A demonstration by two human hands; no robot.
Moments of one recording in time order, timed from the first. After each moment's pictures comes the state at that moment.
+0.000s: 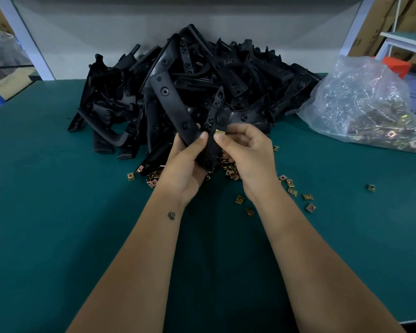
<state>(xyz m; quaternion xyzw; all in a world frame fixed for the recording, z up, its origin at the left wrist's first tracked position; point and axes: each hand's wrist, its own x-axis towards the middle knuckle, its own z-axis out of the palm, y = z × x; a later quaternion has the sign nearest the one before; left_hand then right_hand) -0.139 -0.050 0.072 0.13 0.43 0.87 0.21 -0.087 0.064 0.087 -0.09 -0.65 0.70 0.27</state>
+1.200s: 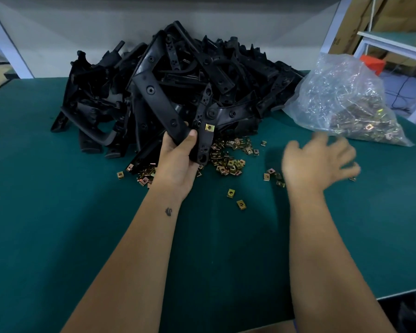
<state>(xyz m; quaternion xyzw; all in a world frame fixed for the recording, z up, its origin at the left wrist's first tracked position) -0.141 -0.039 0.072 0.05 0.42 0.89 0.18 -0.044 0.141 0.081 -0.53 -0.78 0.14 0.31</state>
